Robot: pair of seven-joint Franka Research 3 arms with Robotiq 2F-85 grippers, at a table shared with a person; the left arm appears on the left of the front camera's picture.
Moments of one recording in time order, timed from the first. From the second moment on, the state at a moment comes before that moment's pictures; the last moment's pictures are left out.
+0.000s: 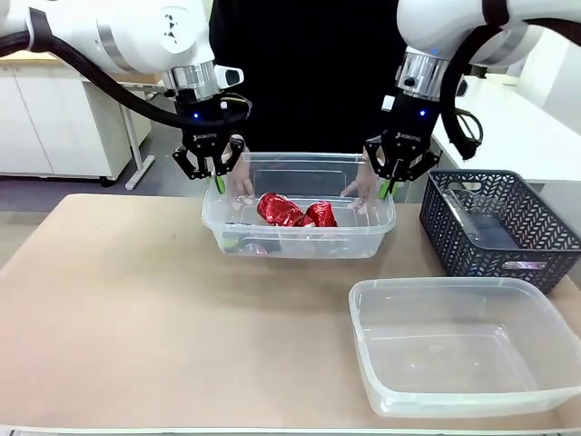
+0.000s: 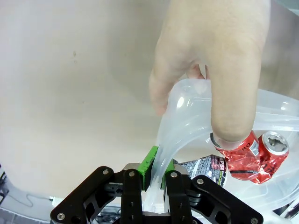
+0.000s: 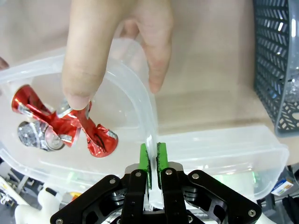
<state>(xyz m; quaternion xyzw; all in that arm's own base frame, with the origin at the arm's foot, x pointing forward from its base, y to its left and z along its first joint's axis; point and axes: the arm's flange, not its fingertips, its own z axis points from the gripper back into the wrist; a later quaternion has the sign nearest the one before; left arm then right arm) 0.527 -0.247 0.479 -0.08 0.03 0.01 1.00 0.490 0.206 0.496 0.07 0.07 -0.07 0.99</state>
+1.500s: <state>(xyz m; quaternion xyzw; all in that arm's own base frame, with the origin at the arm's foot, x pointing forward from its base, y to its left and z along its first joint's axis) 0.509 -0.242 0.516 -0.09 -0.02 0.02 1.00 0.468 0.190 0.522 0.11 -0.04 -0.06 0.99</state>
